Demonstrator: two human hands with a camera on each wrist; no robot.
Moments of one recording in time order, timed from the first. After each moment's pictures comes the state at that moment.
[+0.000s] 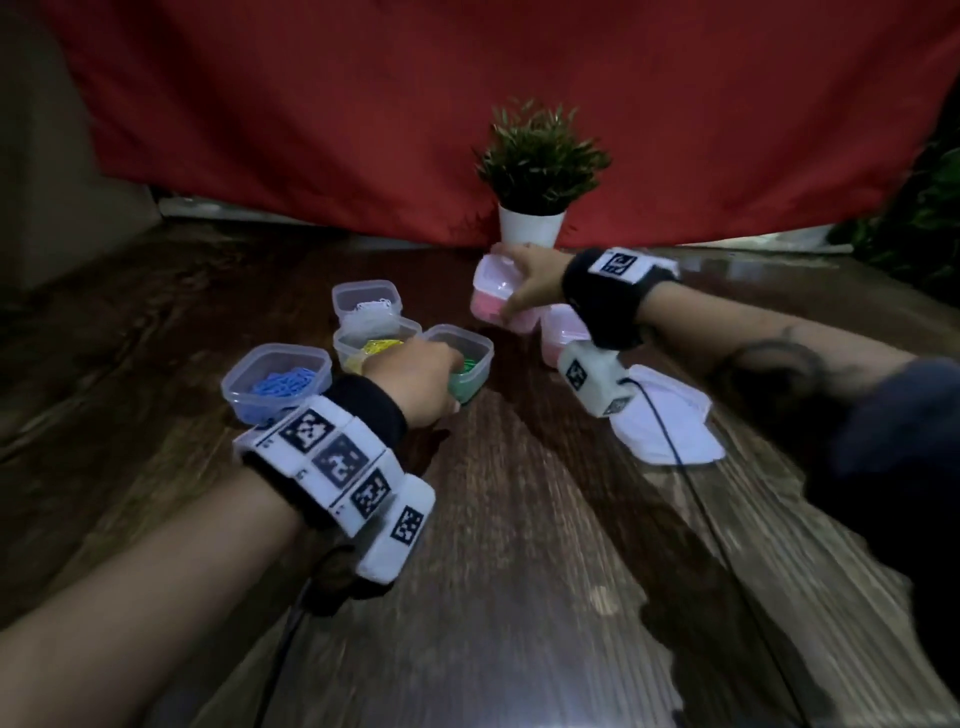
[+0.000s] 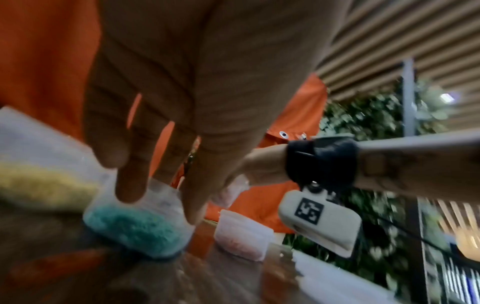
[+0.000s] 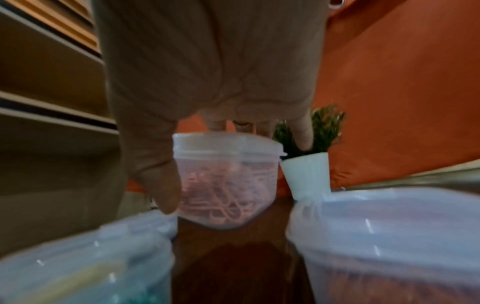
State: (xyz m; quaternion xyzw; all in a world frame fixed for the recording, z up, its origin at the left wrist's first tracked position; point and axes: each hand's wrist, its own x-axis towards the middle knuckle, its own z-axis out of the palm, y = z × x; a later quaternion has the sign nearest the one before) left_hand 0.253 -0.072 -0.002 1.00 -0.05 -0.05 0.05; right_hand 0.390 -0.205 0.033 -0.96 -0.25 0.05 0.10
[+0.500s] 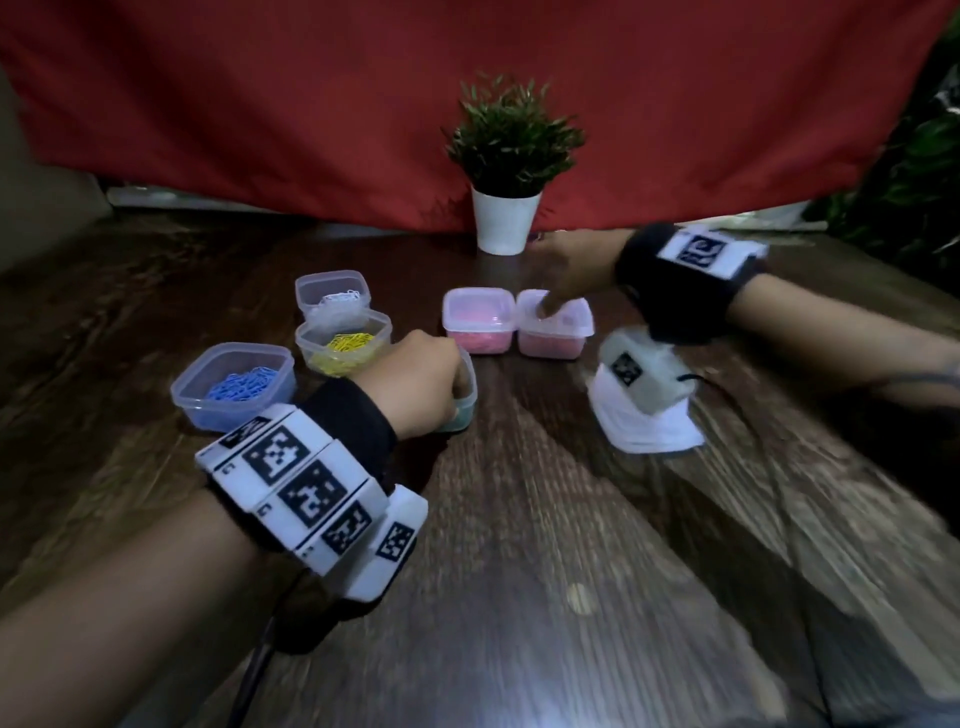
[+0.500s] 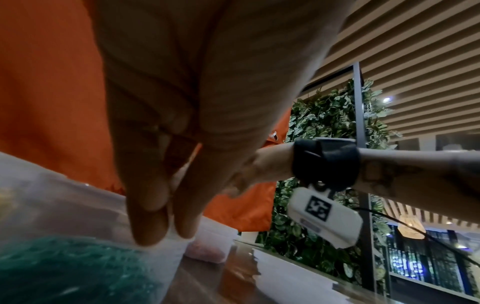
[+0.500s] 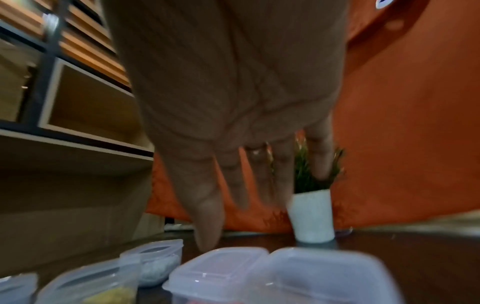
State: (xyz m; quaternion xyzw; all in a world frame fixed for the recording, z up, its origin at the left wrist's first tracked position) left_hand 0.254 -0.095 -0.002 0.99 -0.12 -0.01 0.07; right_hand 0.373 -0.254 0.050 -0.97 -0.24 0.06 -0.01
